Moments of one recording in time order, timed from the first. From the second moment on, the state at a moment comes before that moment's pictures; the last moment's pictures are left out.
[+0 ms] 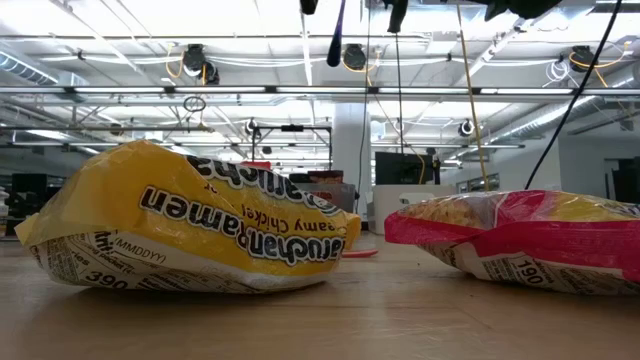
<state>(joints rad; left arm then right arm) 0.29 1.53 1.45 0.12 0.58 -0.42 -0.17 1.24 0.86 0.71 -0.14 0.46</state>
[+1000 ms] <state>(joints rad) 0.29 1.53 1.45 0.12 0.57 -0.42 -0.17 1.24 0.86 0.71 -0.18 0.46</state>
